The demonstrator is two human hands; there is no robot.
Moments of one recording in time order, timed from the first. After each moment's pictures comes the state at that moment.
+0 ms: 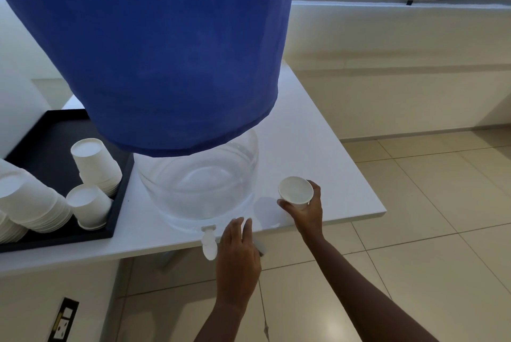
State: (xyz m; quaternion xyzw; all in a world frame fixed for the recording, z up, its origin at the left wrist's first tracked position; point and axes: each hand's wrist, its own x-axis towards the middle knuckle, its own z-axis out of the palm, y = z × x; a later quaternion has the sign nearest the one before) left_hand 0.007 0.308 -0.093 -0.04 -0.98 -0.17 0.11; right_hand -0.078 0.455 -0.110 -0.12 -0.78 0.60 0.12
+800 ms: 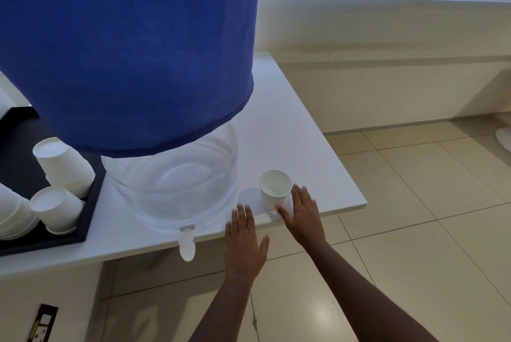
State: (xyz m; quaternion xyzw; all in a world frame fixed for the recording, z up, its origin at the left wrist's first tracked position) left_hand -0.027 0.350 -0.126 -0.04 -0.98 -0.19 -0.05; right_hand -0.070 0.494 -0.128 -0.04 -0.96 0.28 0.01
